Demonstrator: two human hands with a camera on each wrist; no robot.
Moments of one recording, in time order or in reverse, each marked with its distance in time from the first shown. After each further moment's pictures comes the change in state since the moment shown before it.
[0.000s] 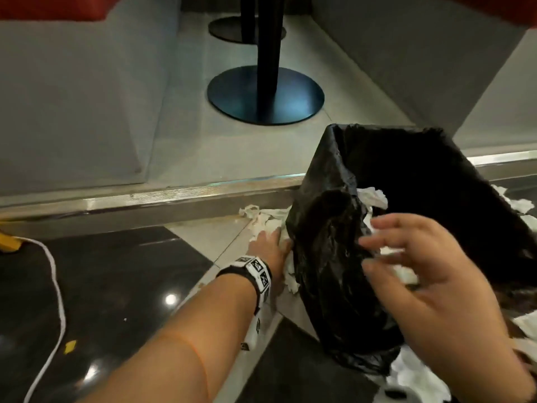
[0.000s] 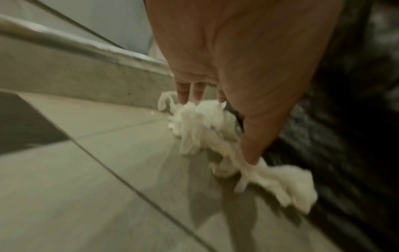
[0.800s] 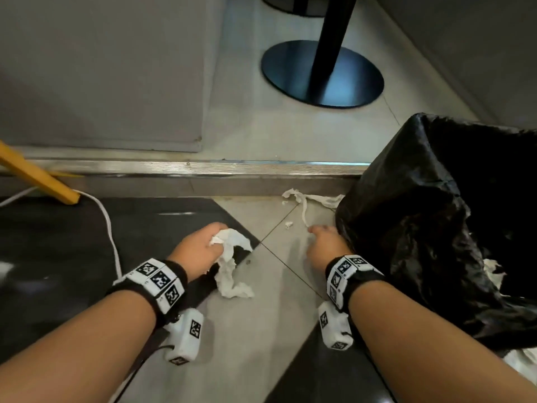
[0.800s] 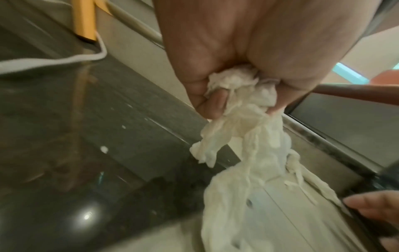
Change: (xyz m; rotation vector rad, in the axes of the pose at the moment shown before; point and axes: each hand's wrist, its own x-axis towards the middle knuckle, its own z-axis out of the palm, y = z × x) left_hand -0.153 -0.177 0.012 -0.917 0.220 -0.355; right_hand 0.065 0.102 0.238 -0.494 -0.585 0.497
